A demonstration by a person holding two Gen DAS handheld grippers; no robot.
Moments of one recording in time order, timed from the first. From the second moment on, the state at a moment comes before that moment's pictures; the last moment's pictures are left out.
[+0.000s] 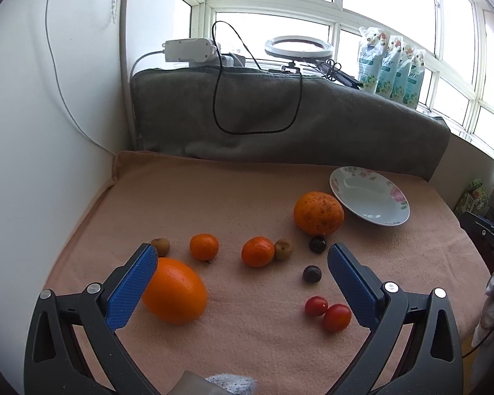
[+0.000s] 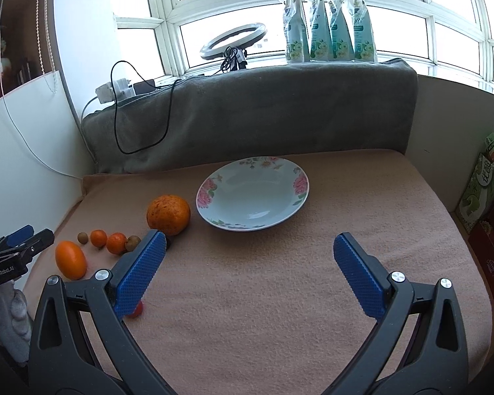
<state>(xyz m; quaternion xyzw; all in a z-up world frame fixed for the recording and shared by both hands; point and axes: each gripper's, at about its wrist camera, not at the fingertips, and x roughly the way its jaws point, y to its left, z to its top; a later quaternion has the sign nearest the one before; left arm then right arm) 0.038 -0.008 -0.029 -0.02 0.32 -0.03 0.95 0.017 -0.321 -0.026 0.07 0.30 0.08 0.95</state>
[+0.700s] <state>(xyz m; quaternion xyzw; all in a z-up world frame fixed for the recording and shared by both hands) 0.132 -0.012 -0.059 -0.14 0.40 -0.15 0.89 0.094 -0.244 -0.078 0.09 0.38 0.23 0.89</state>
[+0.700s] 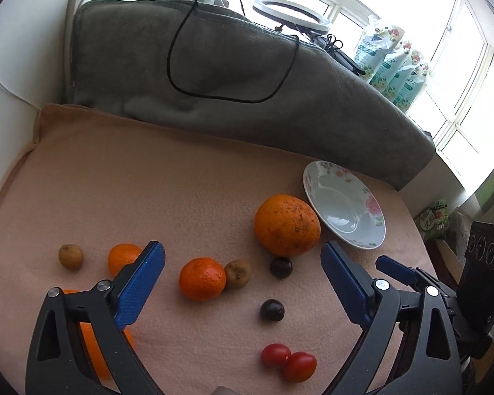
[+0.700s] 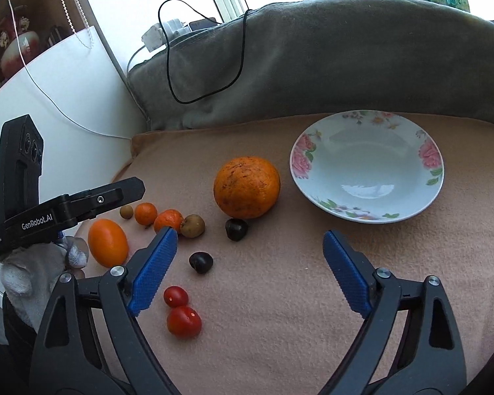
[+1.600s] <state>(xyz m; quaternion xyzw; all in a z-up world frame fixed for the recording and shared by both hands) 0.207 -0.023 -0.108 -0.30 0.49 -0.24 0.78 0.156 -0.210 -0.109 0.09 0.42 0.25 0.87</state>
